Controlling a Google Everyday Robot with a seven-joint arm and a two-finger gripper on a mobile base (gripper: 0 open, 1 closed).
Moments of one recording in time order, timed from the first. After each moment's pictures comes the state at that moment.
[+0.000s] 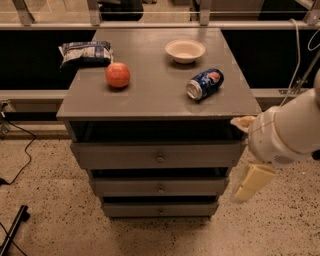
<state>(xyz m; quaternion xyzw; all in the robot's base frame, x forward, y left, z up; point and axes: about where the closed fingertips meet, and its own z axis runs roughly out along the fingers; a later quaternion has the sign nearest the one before) 0.420 -0.166 0.852 -0.64 0.74 0.02 0.23</state>
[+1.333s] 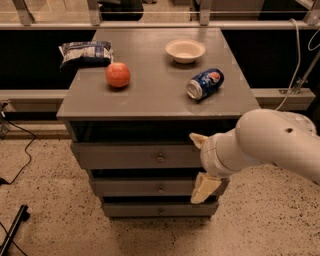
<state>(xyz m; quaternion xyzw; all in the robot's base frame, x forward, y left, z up) 0.473 -0.096 0.741 -0.68 0.67 0.01 0.28</state>
